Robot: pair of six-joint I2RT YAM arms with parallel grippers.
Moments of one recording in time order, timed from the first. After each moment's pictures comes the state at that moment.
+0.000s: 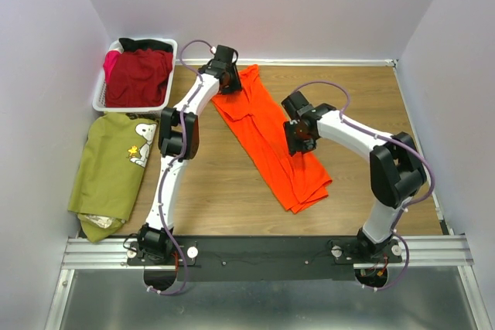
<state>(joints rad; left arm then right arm) -0.30 2.59 2.38 -0.62 0.02 -0.54 0.56 1.80 1.30 -0.75 0.13 0.34</state>
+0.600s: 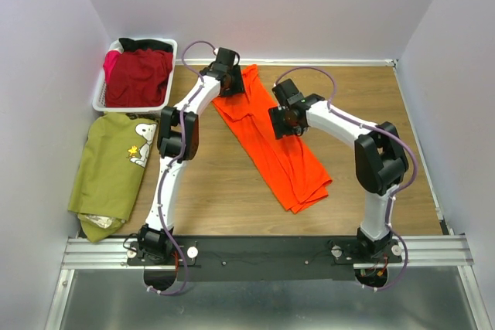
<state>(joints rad) -0.31 2.57 2.31 -0.56 0.04 -0.49 0.57 1.95 1.52 -0.65 0.16 0.22</state>
